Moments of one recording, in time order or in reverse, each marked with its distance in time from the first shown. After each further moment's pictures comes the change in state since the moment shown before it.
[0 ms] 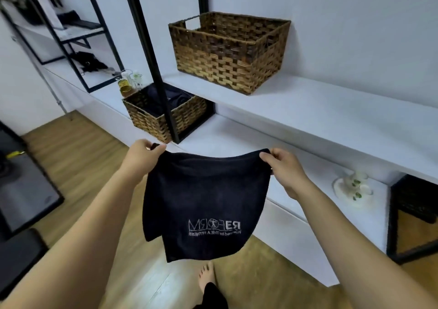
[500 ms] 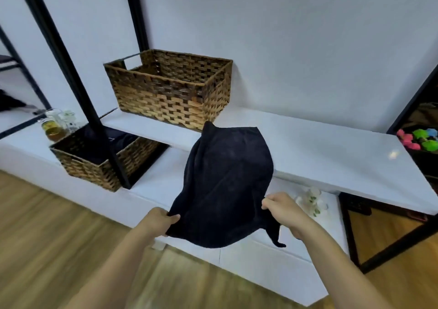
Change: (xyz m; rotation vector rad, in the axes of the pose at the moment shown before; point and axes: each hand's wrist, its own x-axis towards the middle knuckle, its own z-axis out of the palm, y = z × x) left_hand 0.047 0.014 0.134 0.156 -0.598 -0.037; right_hand 0.009 0.001 -0.066 -0.289 0.104 0.300
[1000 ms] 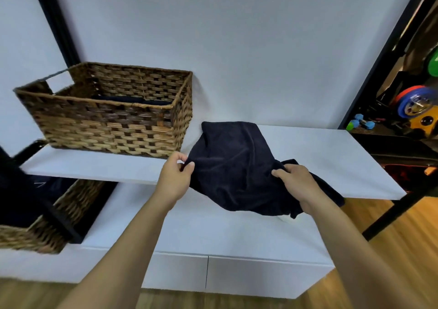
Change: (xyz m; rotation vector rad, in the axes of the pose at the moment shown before) left_hand 0.069 0.188 -0.018 -0.338 -0.006 0.592; right_hand 0.041 -0.062 -0.055 0.197 0.510 0.015
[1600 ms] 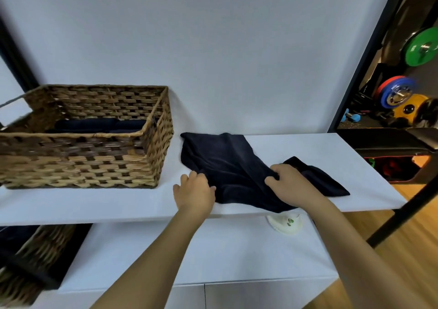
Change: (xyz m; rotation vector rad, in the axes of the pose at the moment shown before) left_hand 0.052 0.012 0.097 1.050 -0.074 0.201; right_hand 0.053 -0.015 -0.022 -0.433 -0.034 -0.221
